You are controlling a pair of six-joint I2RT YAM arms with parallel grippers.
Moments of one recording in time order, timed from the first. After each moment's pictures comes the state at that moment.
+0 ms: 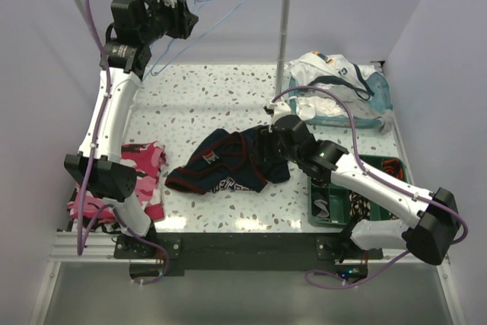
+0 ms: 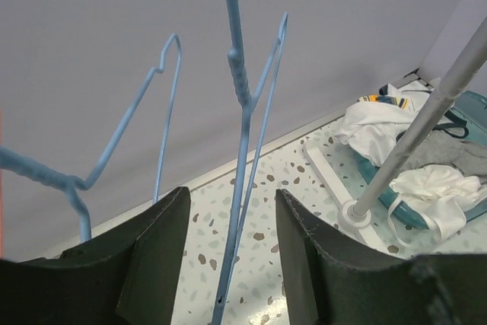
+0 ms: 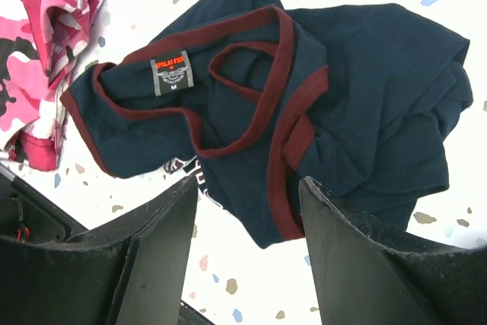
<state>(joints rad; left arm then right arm) -0.16 1.75 2.08 -0.42 0.34 0.02 0.84 1.24 1.00 -0.36 0.14 0.47</state>
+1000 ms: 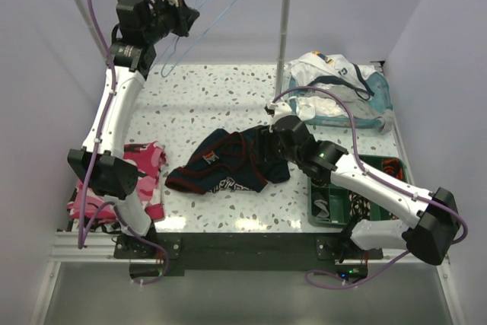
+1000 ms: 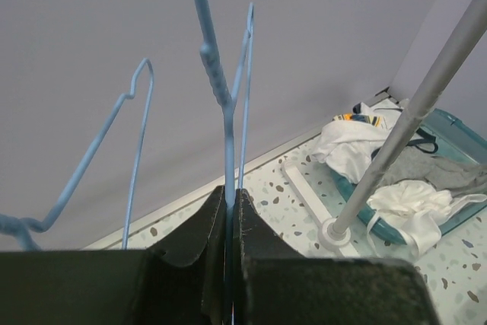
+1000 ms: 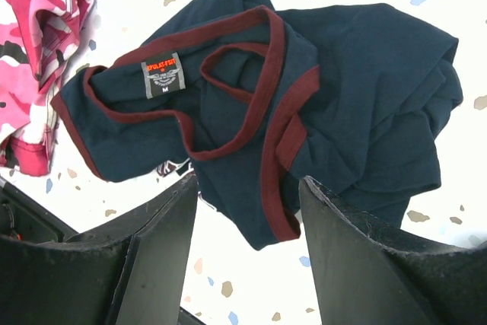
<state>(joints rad) -0.17 1.78 2.05 -0.32 0.40 -0.03 0.84 1.24 0.99 -0.36 0.17 0.47</state>
